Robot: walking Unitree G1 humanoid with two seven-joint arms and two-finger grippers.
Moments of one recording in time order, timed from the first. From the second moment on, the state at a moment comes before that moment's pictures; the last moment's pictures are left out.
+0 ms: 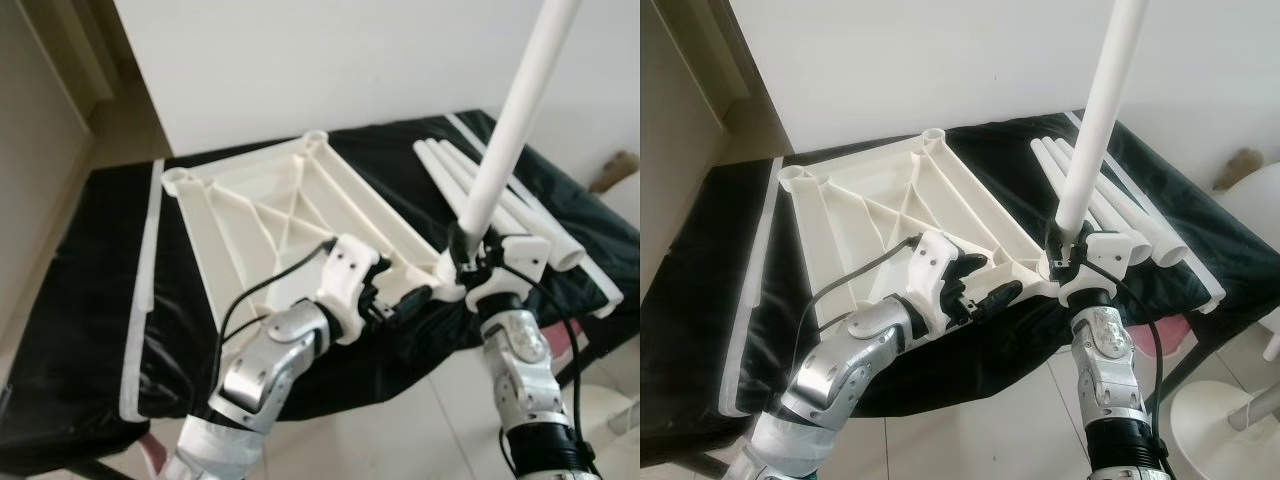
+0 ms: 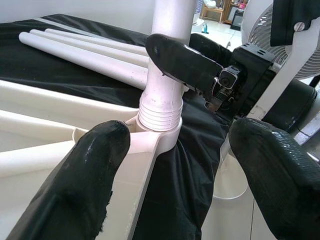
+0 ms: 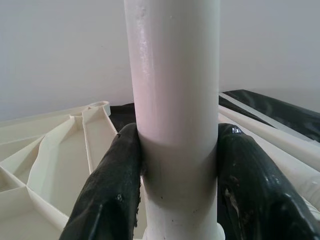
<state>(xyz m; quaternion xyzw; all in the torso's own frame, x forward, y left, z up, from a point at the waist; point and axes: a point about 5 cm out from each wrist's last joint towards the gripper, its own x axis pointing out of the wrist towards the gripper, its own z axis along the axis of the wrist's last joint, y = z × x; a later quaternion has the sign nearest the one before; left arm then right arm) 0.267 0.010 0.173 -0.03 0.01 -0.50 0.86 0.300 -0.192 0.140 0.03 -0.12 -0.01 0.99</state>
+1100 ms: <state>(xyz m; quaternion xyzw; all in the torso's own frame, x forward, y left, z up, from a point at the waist) 0.268 0.011 0.173 -0.04 0.01 -0.50 0.86 0.295 -0.160 0.122 0.07 -0.05 -0.13 0.99</state>
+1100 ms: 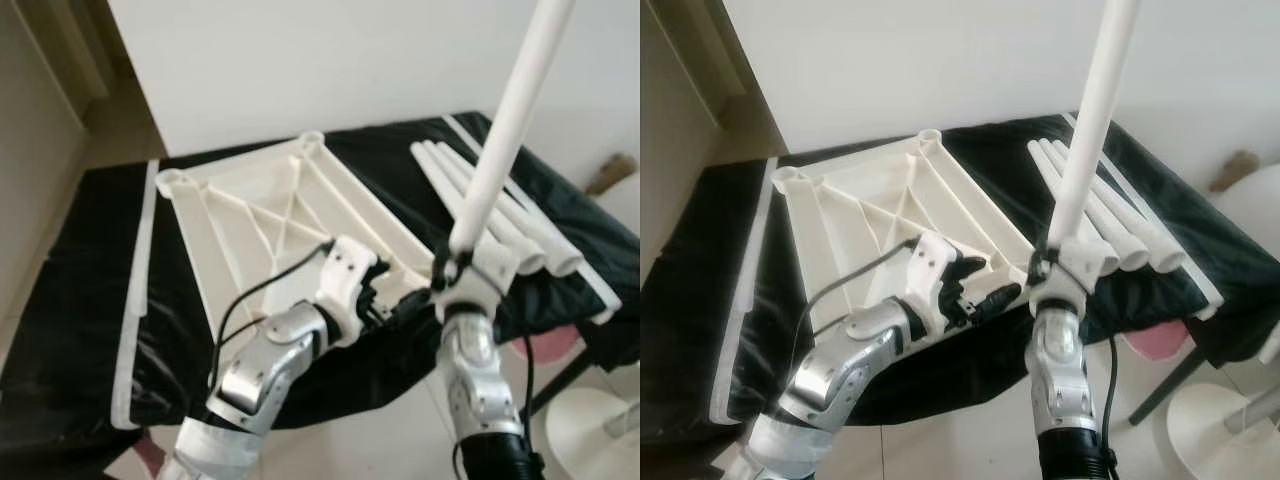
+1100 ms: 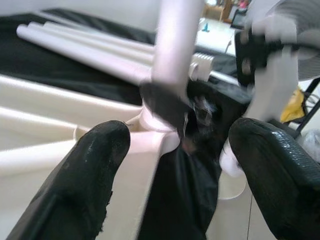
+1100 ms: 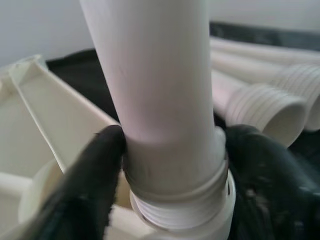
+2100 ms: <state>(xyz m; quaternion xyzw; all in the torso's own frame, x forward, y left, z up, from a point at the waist) 0.264 0.005 0.173 -0.04 0.01 -0.51 0.86 0.355 -0.212 0.156 -0.08 -0.04 0.17 0.98</state>
